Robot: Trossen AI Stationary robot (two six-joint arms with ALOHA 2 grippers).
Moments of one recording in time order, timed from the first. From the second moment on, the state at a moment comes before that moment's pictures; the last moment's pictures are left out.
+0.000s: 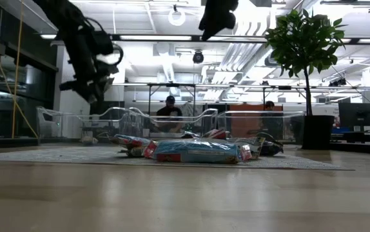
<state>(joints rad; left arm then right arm) 0.96 1.32 0.98 -0.79 0.10 -0.29 -0.17 1.73 1.85 -1.06 0.01 0.04</state>
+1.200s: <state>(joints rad) 0.95 1.12 0.98 -0.40 1.10 -0.13 -0.09 1.73 1.33 -0.68 -0.18 0.57</state>
